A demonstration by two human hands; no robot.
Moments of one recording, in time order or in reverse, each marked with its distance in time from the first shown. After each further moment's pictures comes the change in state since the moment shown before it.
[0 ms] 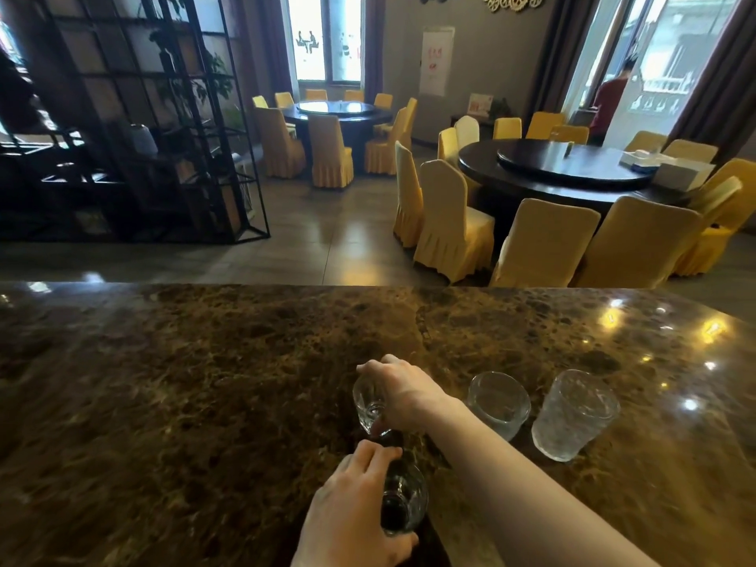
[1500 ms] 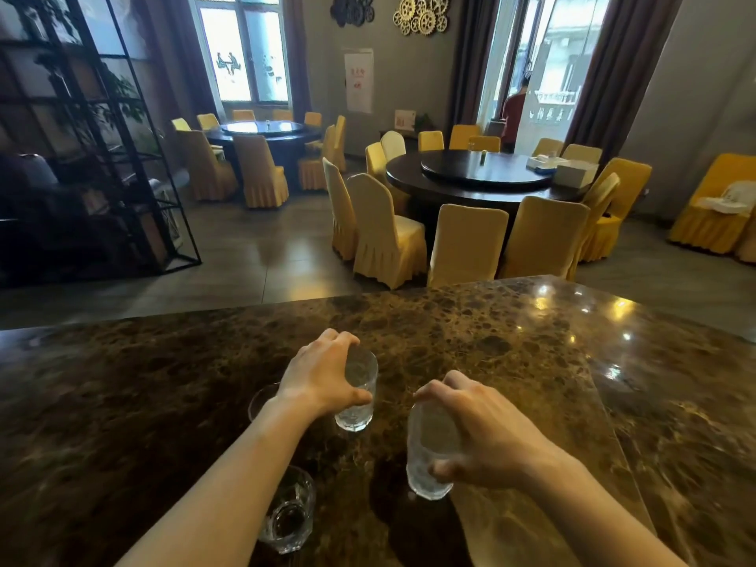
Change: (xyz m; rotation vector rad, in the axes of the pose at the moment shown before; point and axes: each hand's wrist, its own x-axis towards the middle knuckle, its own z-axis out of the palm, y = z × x) left_hand 0.152 0.088 -0.018 0.183 0.087 0.111; right_hand -0.209 0.118 -0.080 -0.015 0.193 0.074
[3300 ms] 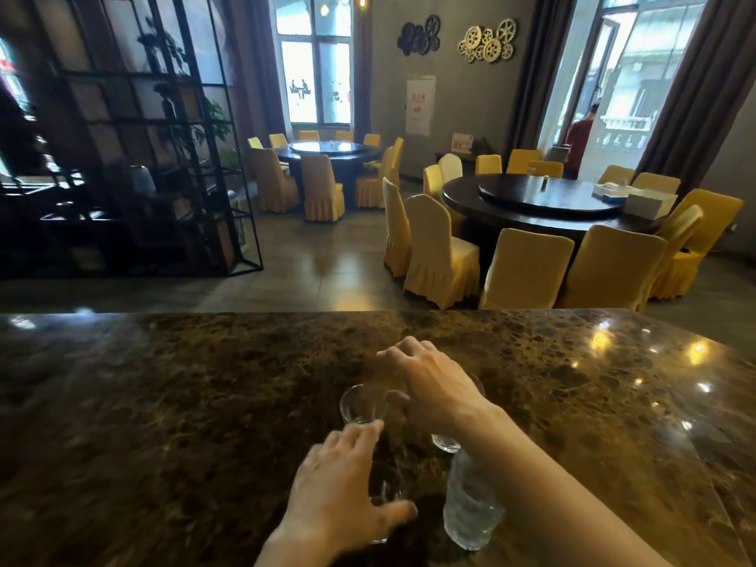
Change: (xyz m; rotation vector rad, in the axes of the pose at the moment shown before) left_hand -0.150 -0.051 -0.012 0.017 -0.076 -0.101; right_hand 0.112 -0.127 0.026 -0.109 0.136 -0.159
